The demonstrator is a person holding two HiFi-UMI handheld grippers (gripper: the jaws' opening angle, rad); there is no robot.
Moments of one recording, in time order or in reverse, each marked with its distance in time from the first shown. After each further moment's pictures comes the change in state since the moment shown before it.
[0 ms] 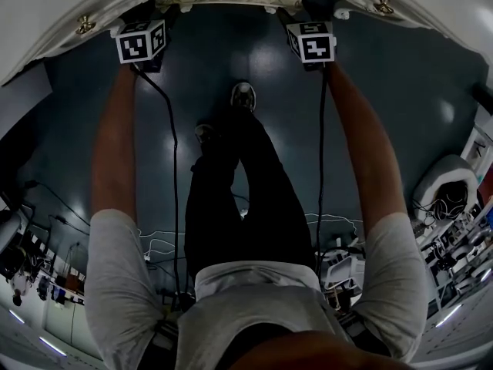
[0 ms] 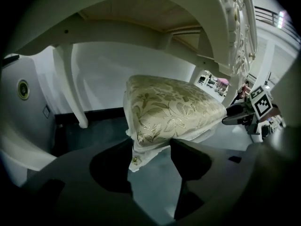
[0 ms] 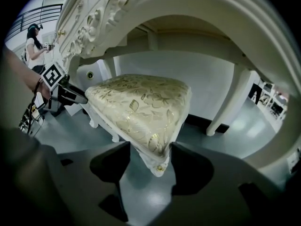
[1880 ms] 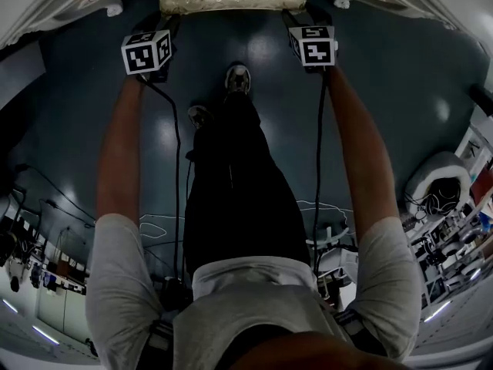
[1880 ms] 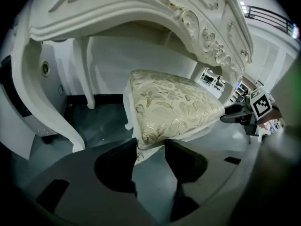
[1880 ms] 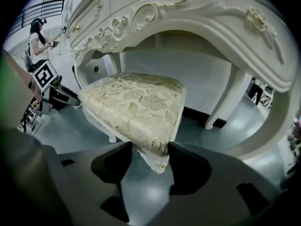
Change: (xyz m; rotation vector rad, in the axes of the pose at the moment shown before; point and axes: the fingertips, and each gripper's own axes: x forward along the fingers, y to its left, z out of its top) left arm -0.053 -0.043 -0.073 -0.112 0.062 0.039; right arm -0.040 0.018 -0.046 -0.032 0.064 -0.012
